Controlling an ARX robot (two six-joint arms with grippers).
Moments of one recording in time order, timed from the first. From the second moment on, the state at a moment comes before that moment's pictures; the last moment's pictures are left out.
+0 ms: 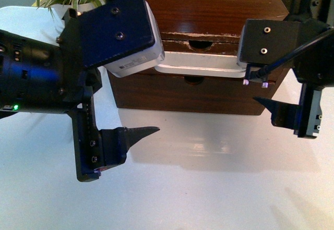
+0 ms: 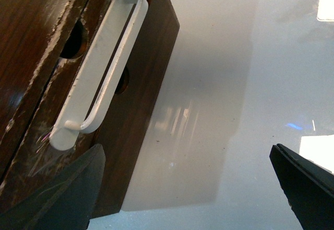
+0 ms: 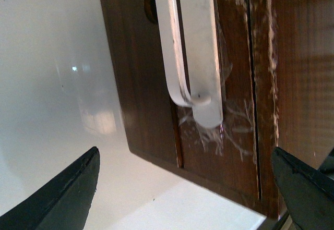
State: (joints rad) left arm -0.37 1.73 0.69 0.32 0.55 0.91; right arm 0.28 1.72 0.76 0.26 -0.09 -1.29
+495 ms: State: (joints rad) left arm -0.41 1.90 0.89 0.22 0.58 1.03; right arm 0.32 1.83 0.83 0.22 -0.10 -1.34
